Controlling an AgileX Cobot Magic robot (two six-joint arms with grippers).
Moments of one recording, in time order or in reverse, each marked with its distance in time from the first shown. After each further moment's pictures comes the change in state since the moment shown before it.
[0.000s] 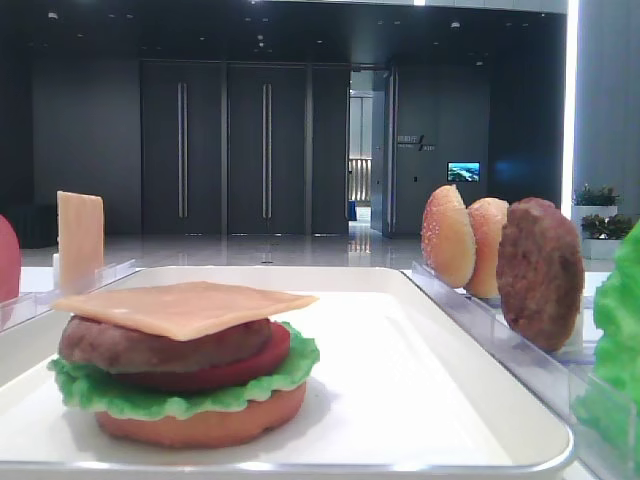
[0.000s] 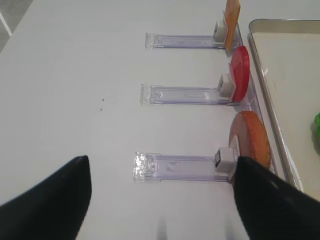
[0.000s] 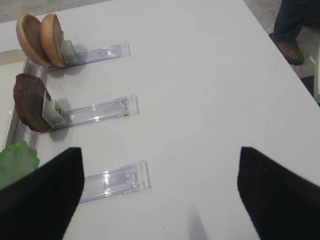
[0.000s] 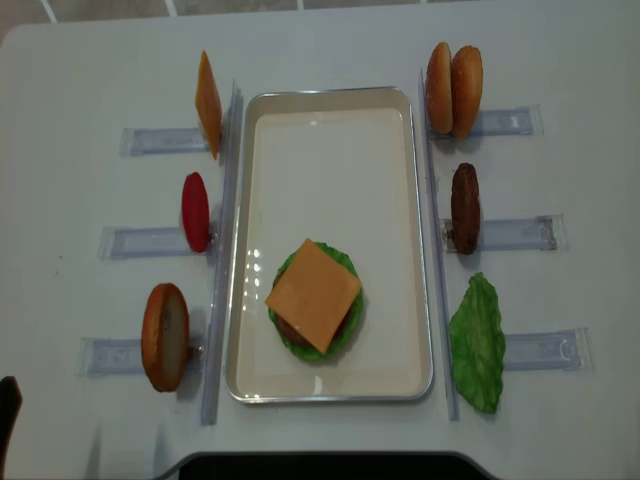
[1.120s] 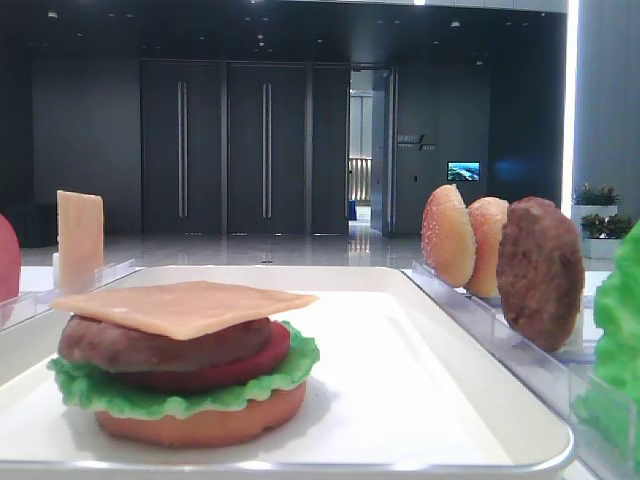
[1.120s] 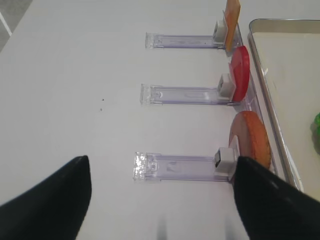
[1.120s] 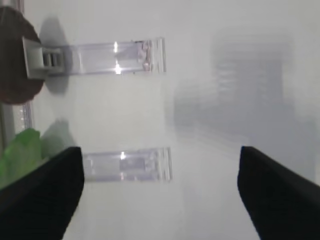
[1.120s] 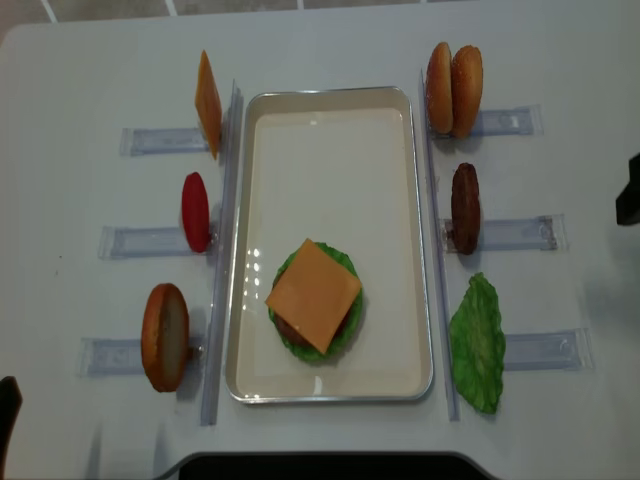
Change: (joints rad) left arm 0.000 0.000 0.000 0.000 0.000 0.000; right arm 0.000 1.191 -0.462 0.138 0.031 -0.190
